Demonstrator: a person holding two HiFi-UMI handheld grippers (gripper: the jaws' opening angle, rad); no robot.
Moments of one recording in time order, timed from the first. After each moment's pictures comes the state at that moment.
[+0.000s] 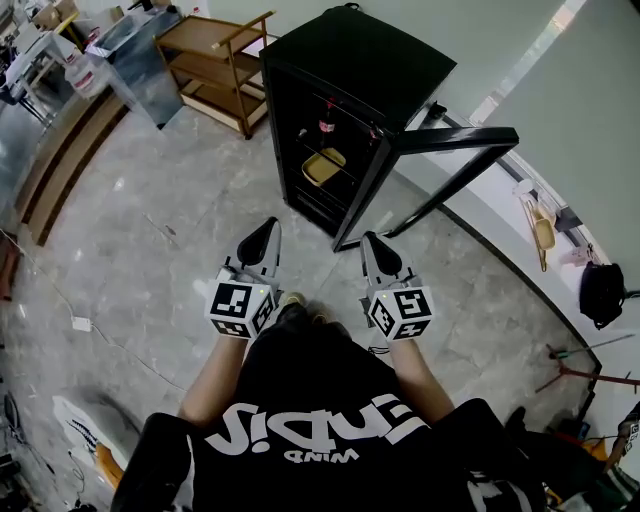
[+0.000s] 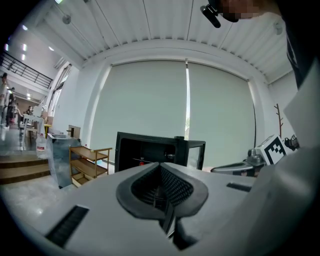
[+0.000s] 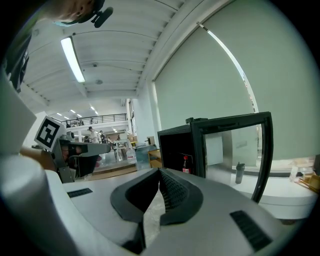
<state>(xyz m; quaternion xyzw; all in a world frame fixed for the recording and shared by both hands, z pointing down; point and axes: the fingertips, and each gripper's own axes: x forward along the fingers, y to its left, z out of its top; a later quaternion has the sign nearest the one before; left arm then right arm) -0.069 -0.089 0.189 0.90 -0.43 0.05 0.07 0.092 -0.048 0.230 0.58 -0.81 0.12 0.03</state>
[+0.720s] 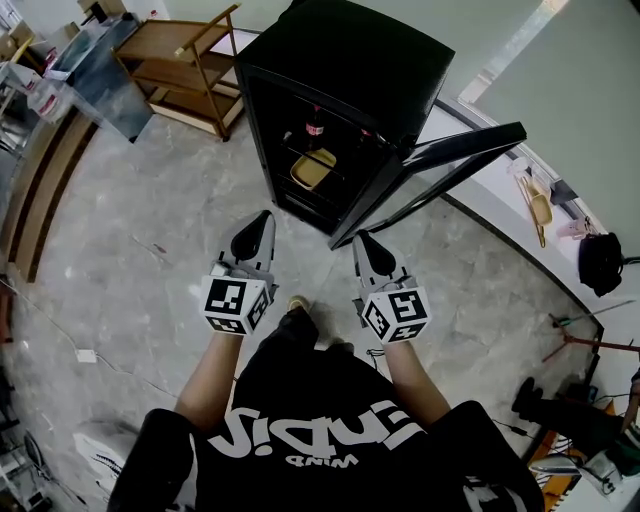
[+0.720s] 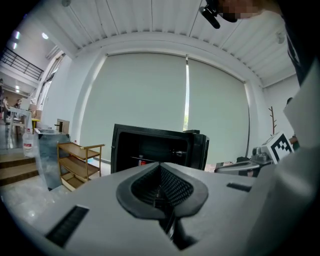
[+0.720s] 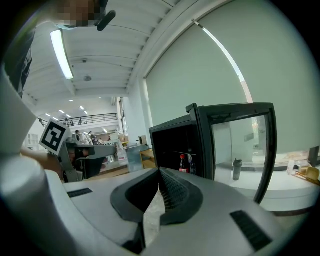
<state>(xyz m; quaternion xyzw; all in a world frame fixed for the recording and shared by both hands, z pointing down) -0.067 -0.194 0.220 0.92 -0.38 0.06 0.09 0.077 -0.123 0.253 0.62 -0.77 0.14 0.03</state>
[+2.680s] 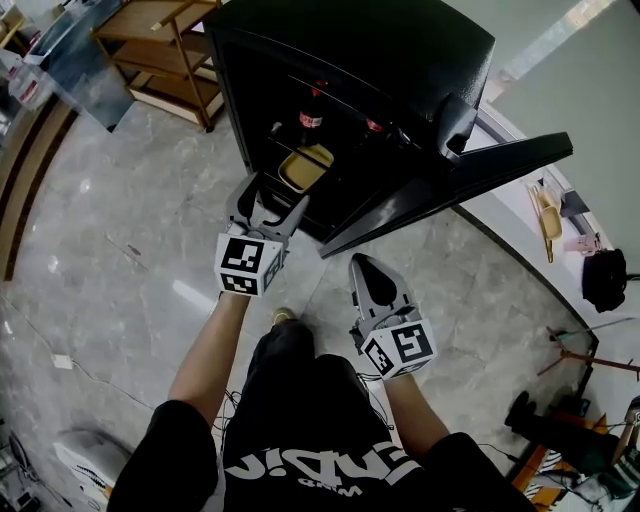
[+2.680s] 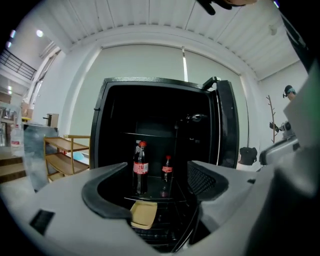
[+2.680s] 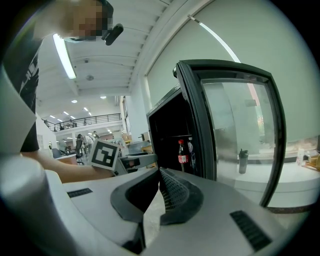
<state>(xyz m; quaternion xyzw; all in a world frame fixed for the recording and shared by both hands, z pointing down) 0.008 -0.301 0.371 0.93 -0.36 0.07 0.06 0.085 -0.147 0.348 0.60 -0.79 0.14 0.02</state>
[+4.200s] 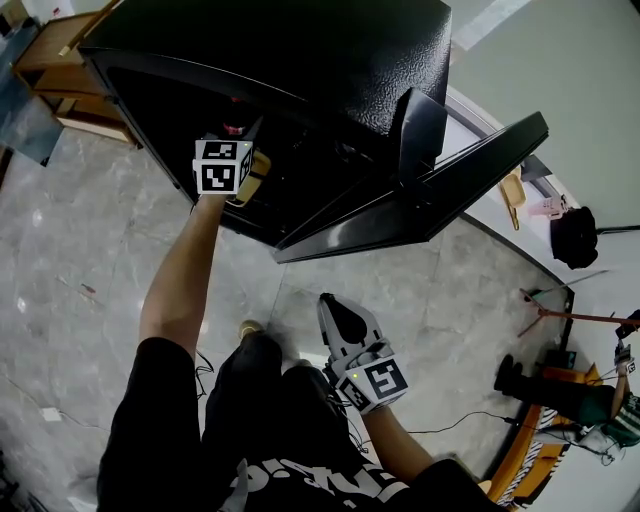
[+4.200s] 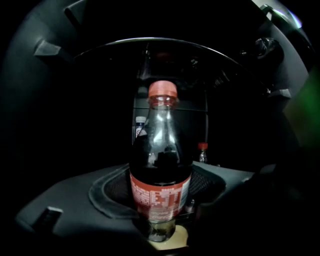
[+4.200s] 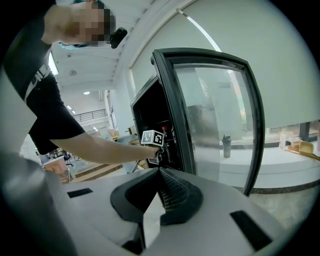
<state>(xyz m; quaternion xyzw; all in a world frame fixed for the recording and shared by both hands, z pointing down) 0.142 -0.503 0.470 0.93 -0.35 0.12 0.06 0.121 -0.126 0.405 0.65 -0.73 0.20 0.03</state>
